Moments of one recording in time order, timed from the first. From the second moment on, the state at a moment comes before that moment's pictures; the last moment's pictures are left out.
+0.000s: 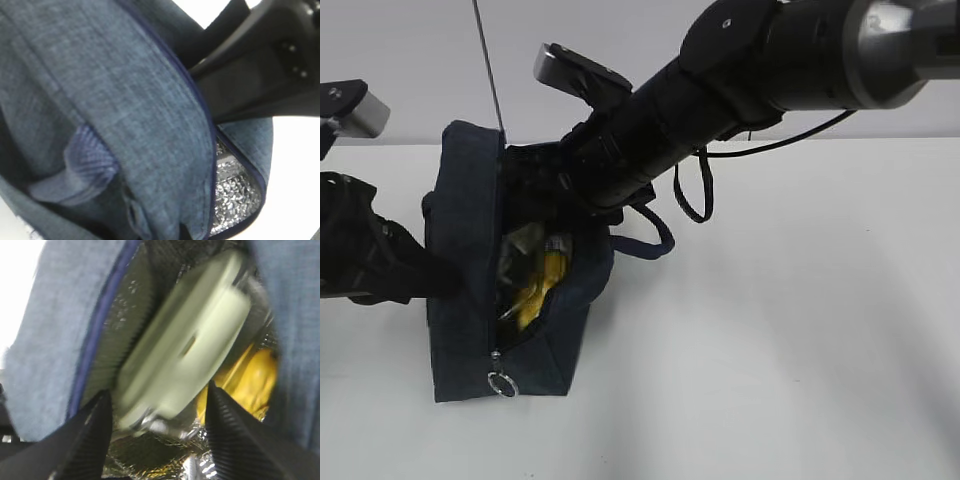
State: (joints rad) left arm -0.23 1.31 -0.76 -0.75 0.70 0.81; right arm 0.56 1.97 -1.53 0.89 0.71 -0.46
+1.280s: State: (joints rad) left arm -0.23 1.31 -0.76 -0.75 0.70 0.81; right arm 0.55 1.94 -1.72 0.31 0.90 -0.23
